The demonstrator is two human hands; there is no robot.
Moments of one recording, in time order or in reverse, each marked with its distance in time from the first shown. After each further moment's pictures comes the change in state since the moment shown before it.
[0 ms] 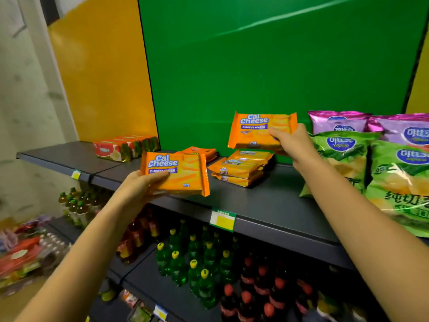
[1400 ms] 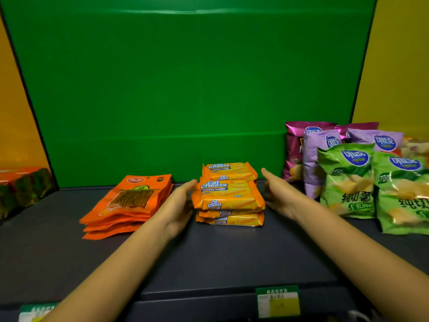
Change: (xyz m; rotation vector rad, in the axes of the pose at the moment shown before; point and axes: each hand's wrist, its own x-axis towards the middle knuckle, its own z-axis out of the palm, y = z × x) left_hand 0.251 -0.076 0.095 -0.104 -0.800 -0.252; right_hand 0.040 0.068 0.090 0.064 0.110 0.465
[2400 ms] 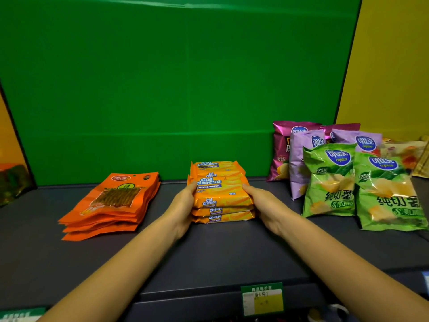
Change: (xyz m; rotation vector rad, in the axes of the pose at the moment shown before) left_hand 0.010 -0.012 0.034 -0.071 0.081 -0.039; right_hand -0.012 0.025 0.003 -0.030 -0.015 0.003
